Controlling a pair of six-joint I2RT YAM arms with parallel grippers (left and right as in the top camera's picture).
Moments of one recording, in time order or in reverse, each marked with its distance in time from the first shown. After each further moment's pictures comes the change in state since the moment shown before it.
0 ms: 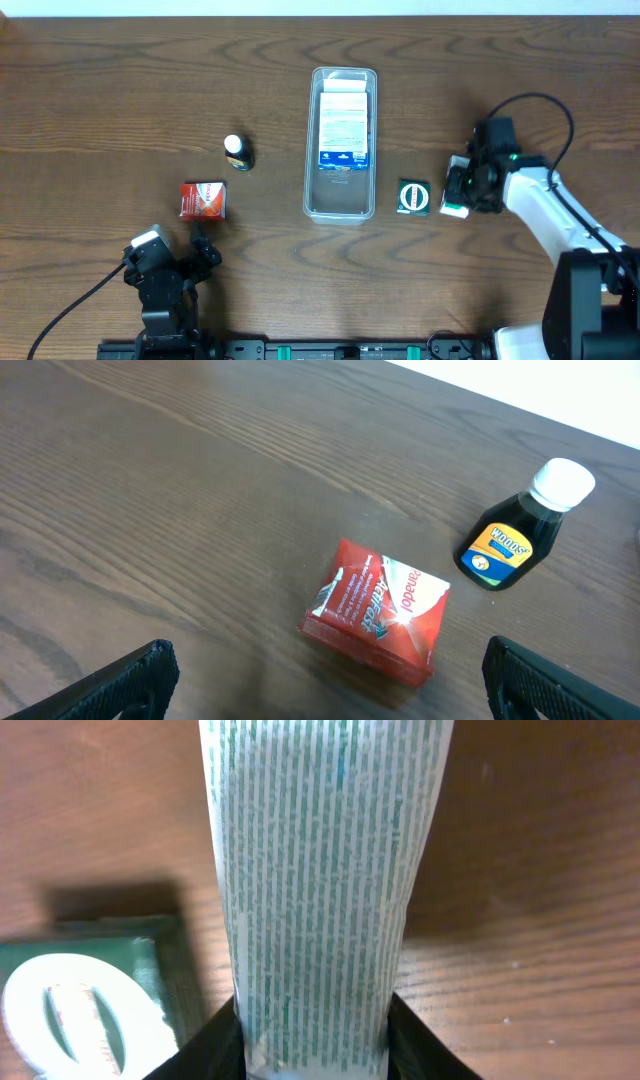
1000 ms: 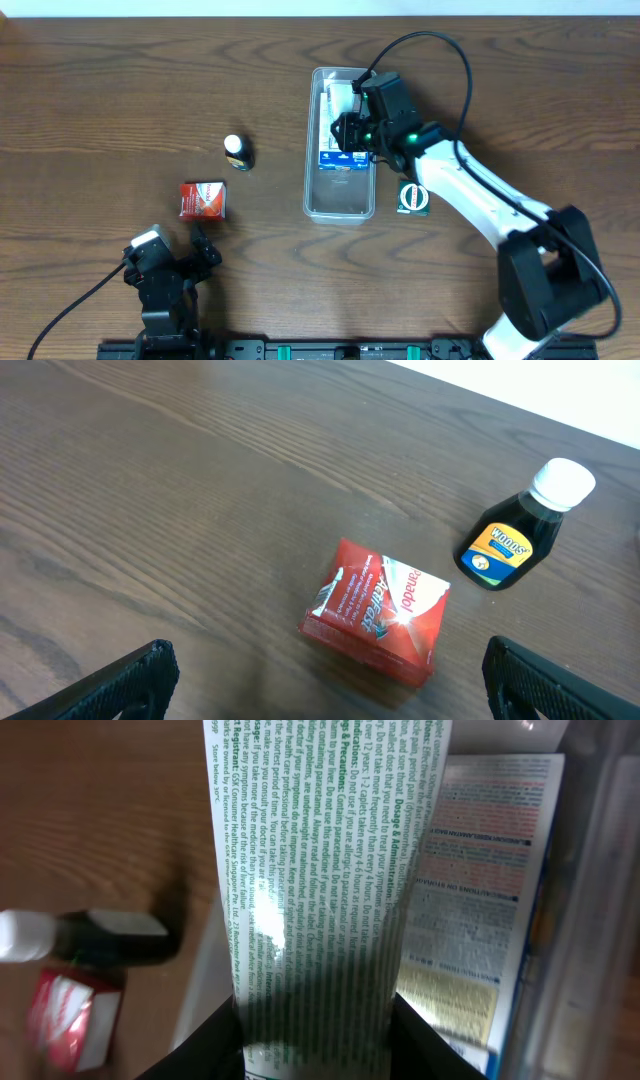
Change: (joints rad) left arm 0.000 0.000 0.000 0.000 0.000 0.000; right arm 0.435 0.214 0.313 0.424 -0.119 0.157
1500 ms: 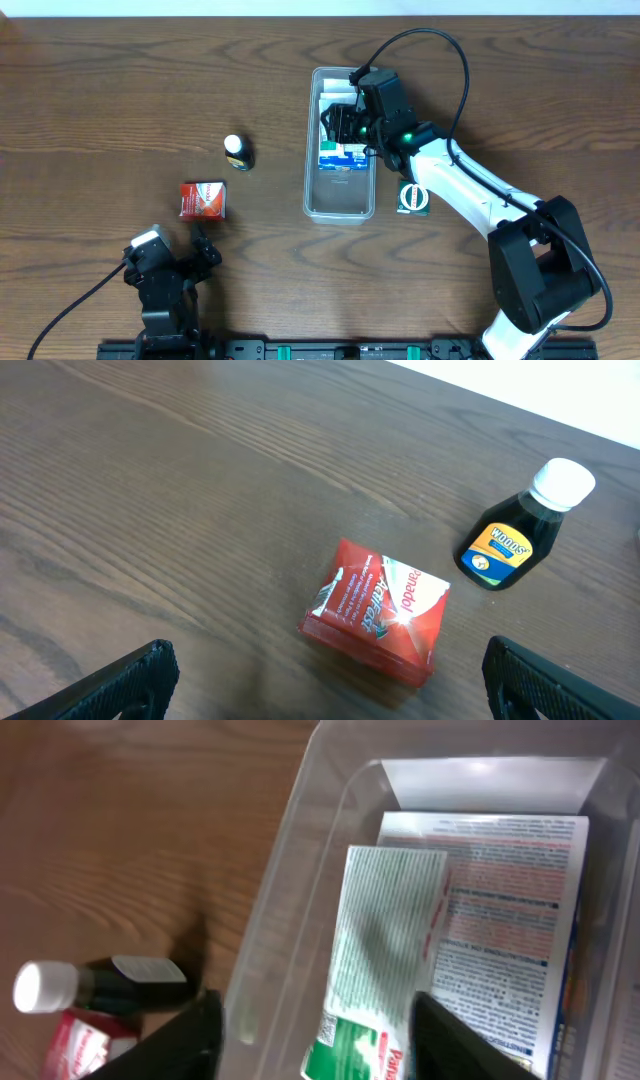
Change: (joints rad) left arm 0.000 0.000 0.000 0.000 0.000 0.000; right arm -0.003 0.029 0.000 0.130 -0.001 0.027
